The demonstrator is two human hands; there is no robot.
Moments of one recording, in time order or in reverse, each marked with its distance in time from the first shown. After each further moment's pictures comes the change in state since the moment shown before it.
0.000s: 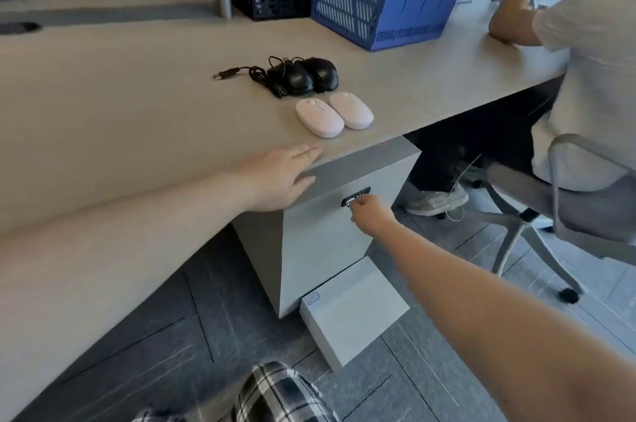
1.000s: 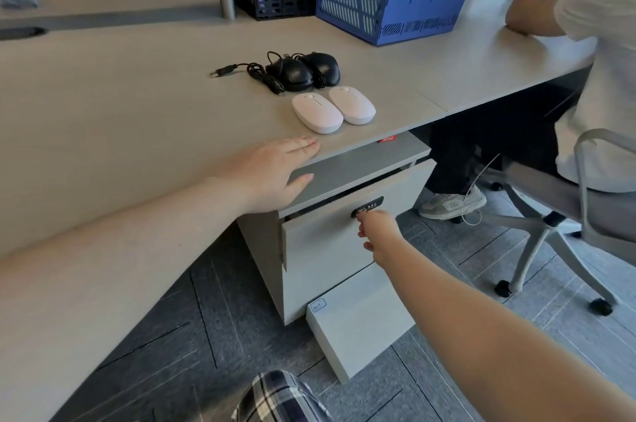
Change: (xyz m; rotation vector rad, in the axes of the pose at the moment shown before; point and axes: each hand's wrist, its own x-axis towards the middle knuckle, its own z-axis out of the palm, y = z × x) left_hand 0.004 0.008 0.012 0.088 0.157 -0.014; right_hand -0.005 0.020 0.014 0.740 -0.035 0.328
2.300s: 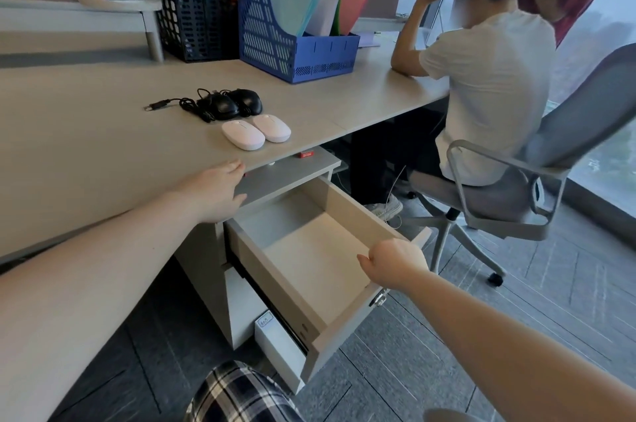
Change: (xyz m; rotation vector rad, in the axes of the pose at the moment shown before) left_hand -0.022 0.048 -0.024 0.102 -0.240 -0.197; right_hand -0.107 0.047 -0.149 -1.533 0.323 -0.561
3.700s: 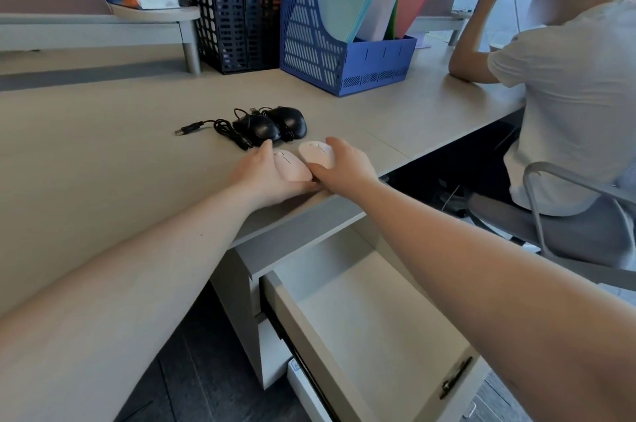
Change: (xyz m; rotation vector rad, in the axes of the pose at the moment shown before) left_hand 0.121 -0.027 -0.014 -0.573 0.265 -0.241; right_hand 0.200 -0.125 -0.126 0.710 0.250 -0.081
